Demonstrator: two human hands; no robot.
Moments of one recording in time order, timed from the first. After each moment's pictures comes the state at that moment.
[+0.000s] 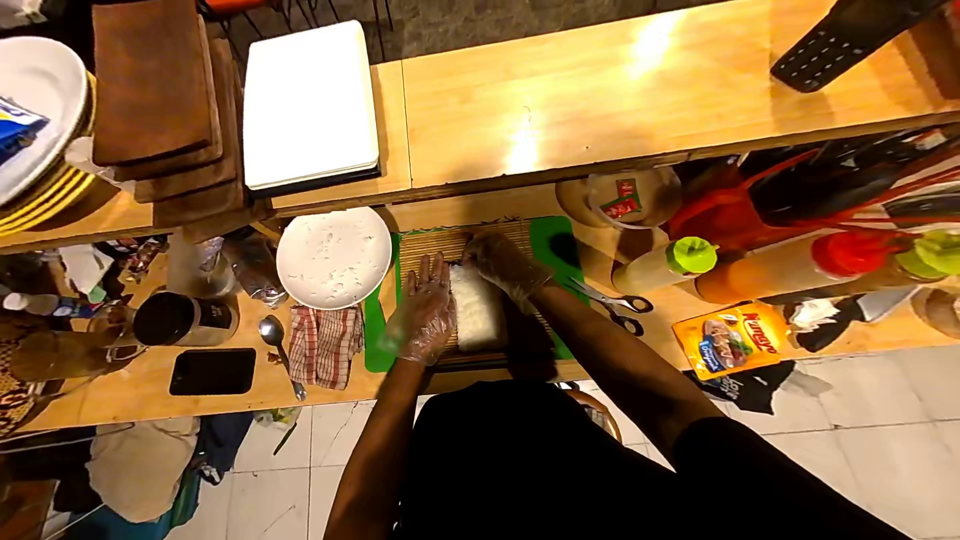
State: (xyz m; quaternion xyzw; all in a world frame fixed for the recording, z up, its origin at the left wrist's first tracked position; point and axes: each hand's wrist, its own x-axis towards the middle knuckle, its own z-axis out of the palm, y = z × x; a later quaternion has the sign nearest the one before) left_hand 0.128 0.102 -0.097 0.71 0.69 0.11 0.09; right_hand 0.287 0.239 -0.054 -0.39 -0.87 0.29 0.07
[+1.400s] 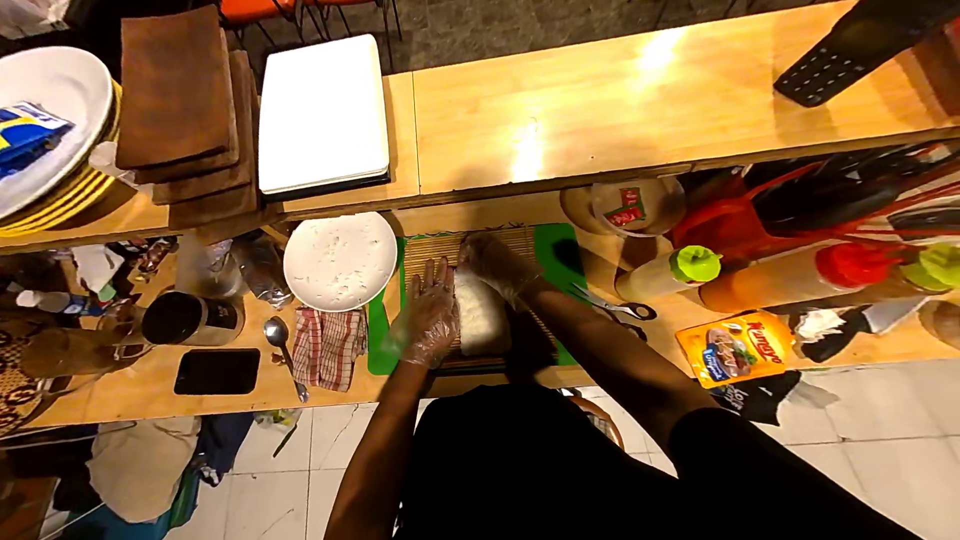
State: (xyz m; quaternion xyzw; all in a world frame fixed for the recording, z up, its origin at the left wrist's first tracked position) left_hand 0.128 0.102 -0.105 0.71 0.69 0.13 0.10; right_hand 0.273 0.245 -0.061 -0.41 -0.80 0.42 0.12
